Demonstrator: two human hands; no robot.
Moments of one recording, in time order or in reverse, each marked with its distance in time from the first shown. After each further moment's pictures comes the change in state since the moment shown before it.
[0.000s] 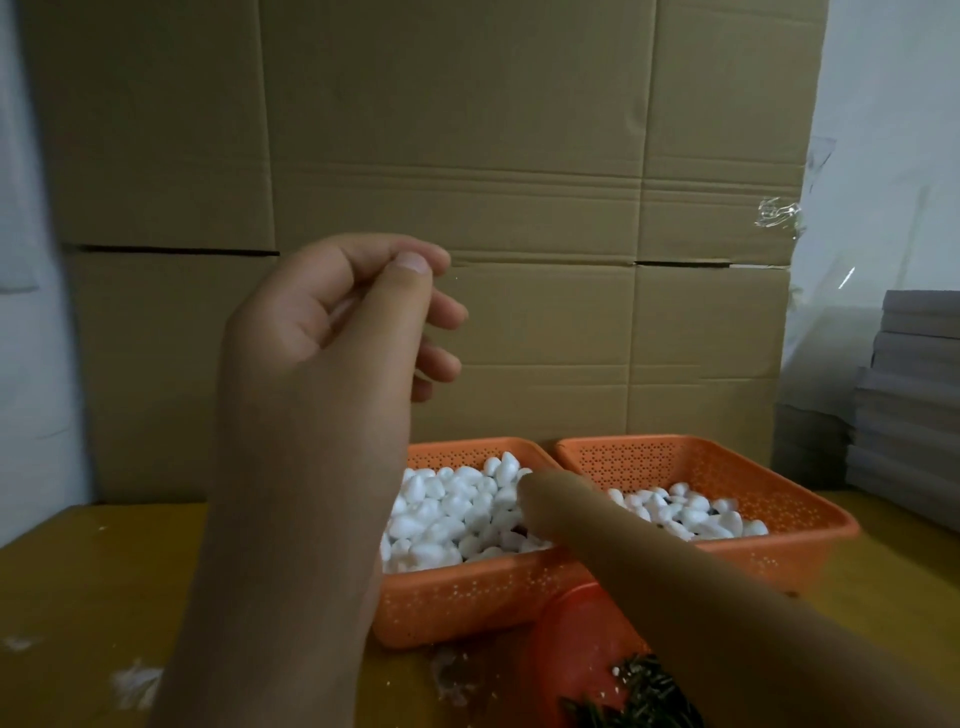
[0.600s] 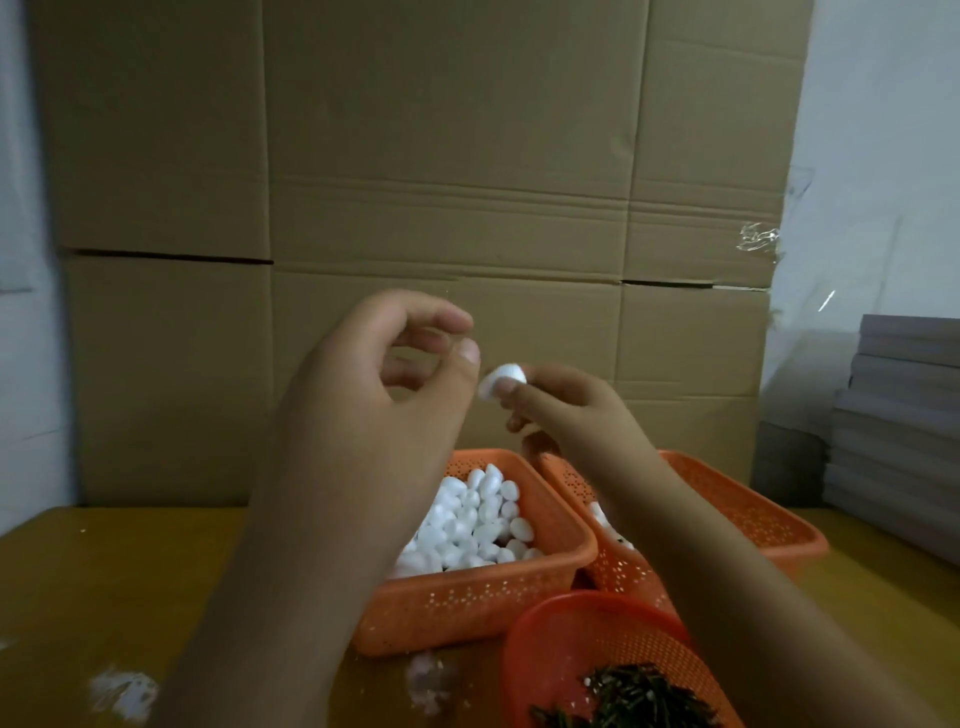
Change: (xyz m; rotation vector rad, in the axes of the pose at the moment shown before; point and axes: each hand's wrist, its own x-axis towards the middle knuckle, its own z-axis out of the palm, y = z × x) left_hand -0.008 -0.014 0.004 0.358 -0.139 0.011; right_hand -0.109 0.010 -0.057 1.316 0.594 -0.465
